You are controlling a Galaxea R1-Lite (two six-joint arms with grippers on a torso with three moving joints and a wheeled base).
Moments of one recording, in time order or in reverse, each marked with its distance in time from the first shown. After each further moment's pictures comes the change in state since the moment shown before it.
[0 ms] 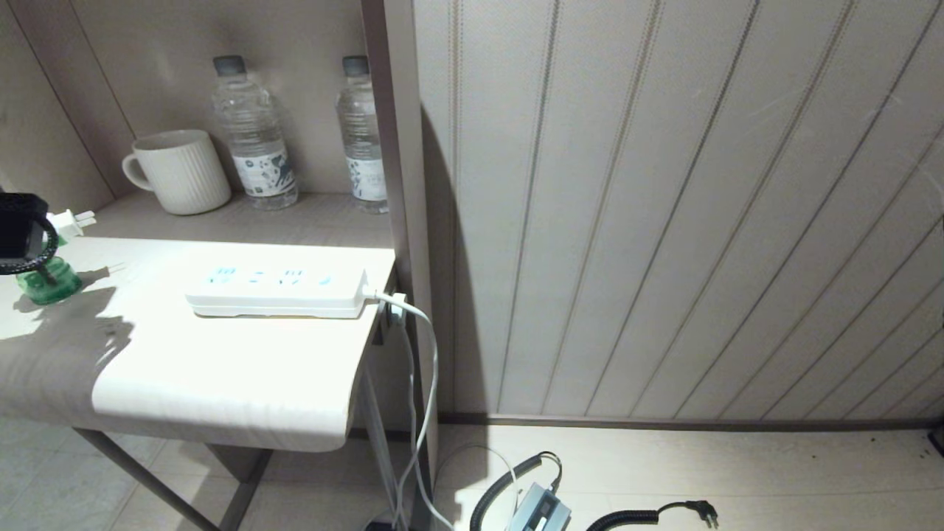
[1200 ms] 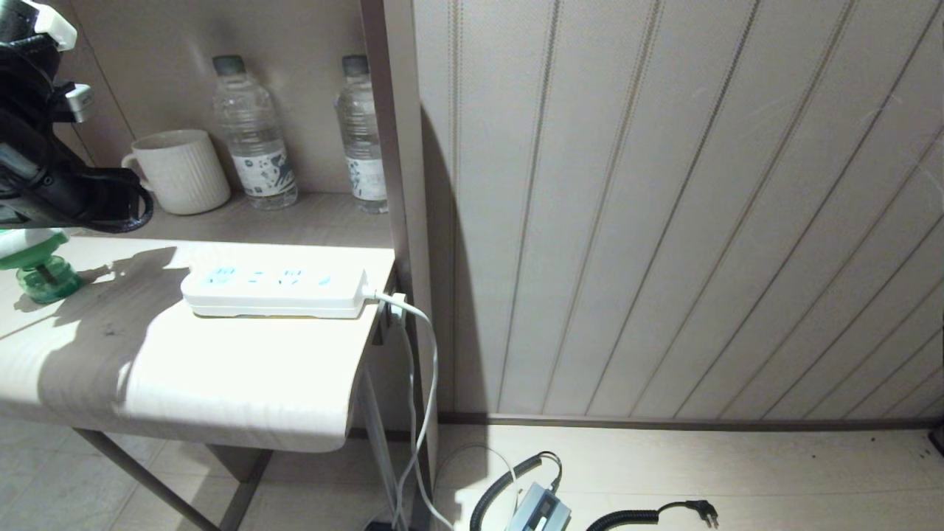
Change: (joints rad) left arm -0.071 0.197 -0.169 -0.073 0.014 -0.076; right arm 0.000 0.000 0.000 0.000 -0.001 0.001
